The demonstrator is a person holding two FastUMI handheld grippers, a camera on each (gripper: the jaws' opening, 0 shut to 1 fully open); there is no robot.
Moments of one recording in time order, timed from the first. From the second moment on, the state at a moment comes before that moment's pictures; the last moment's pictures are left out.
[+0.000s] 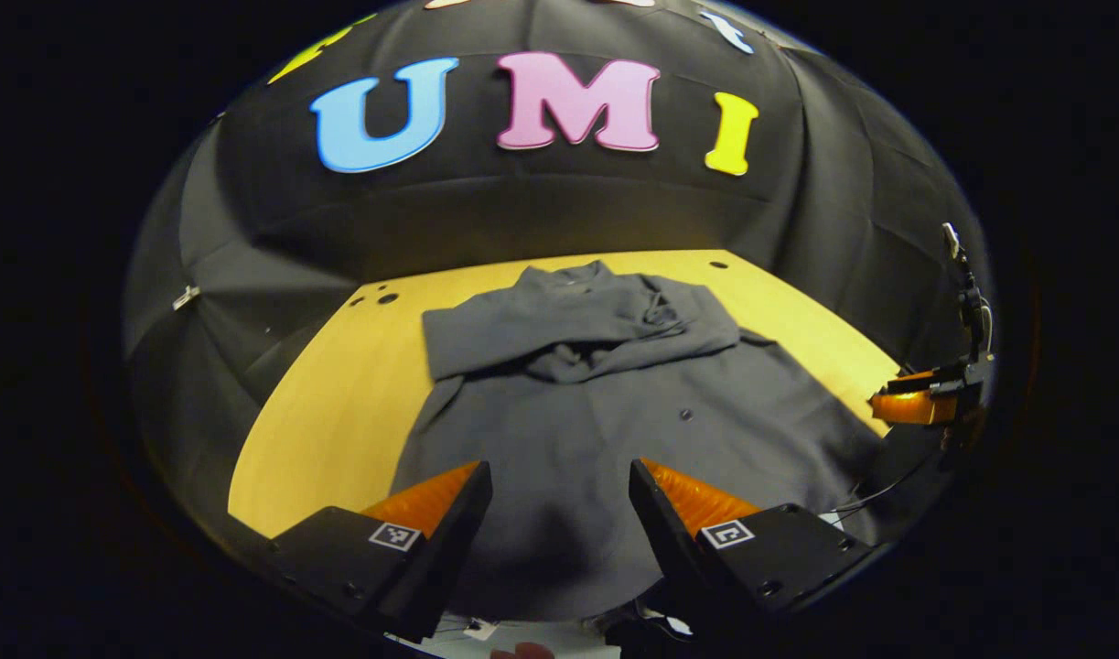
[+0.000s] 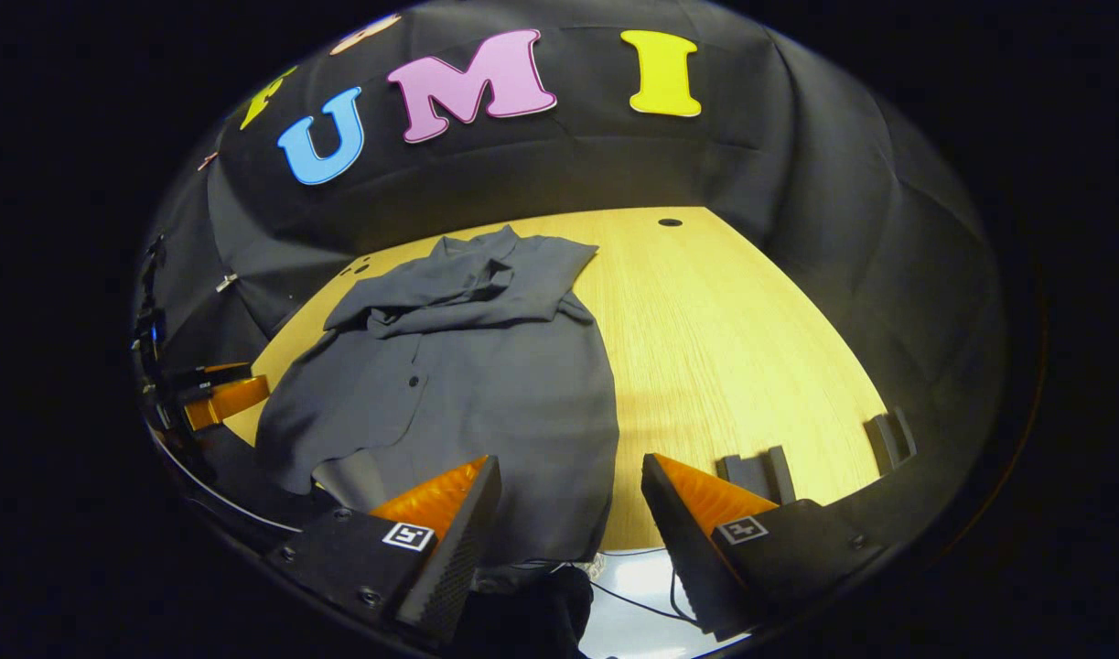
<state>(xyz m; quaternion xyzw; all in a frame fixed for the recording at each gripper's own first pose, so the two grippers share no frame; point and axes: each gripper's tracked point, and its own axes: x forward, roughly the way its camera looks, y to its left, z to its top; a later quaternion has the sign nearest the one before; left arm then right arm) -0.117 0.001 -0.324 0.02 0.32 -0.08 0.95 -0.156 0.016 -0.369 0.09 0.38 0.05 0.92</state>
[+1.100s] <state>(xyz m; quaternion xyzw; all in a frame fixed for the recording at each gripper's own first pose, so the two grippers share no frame) -0.151 0.067 -0.429 -0.01 0.40 -0.03 0.92 -0.180 0.039 -0.432 0.05 0.43 0.00 0.90</state>
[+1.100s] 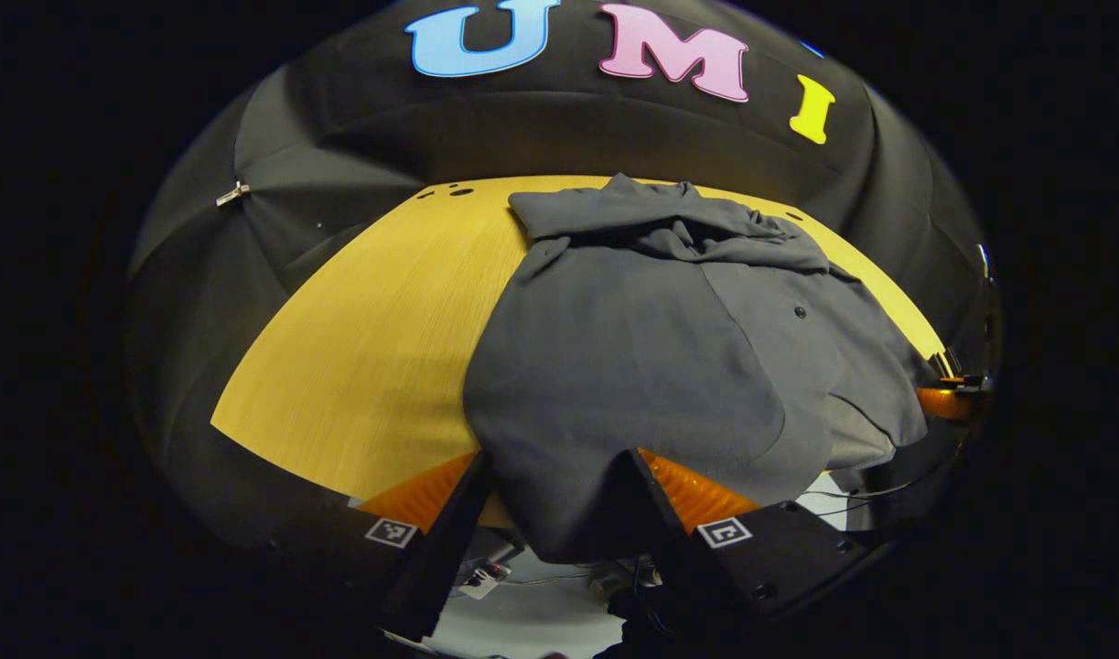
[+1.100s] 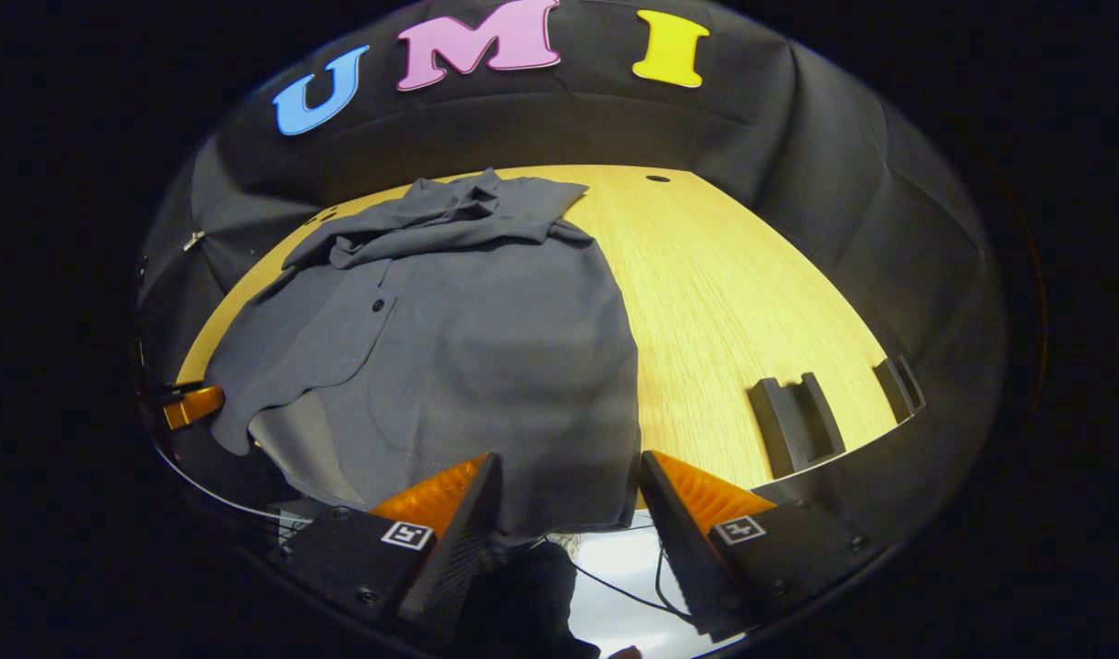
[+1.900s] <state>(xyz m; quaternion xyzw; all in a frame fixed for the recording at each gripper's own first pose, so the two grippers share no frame) -0.081 0.061 -0.306 -0.04 0.28 -0.04 0.96 -0.098 0.058 -0.307 0.10 0.31 0.06 0.95</state>
